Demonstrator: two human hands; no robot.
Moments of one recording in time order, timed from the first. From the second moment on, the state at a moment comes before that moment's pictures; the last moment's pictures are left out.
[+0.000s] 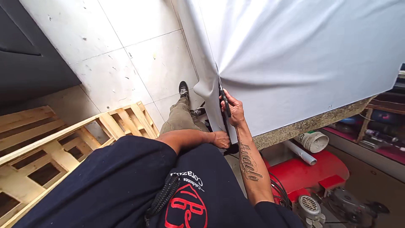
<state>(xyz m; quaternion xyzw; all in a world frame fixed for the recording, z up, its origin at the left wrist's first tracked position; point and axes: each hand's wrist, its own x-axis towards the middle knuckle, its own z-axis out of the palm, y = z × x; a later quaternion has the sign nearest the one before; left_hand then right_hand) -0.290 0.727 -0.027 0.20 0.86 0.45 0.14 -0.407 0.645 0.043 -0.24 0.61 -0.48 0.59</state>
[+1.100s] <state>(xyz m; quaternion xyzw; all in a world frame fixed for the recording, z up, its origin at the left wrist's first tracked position) -0.306 0.693 -0.015 0.27 0.78 0.50 0.27 -0.397 0.442 0.049 -0.24 0.61 -0.50 0.57</state>
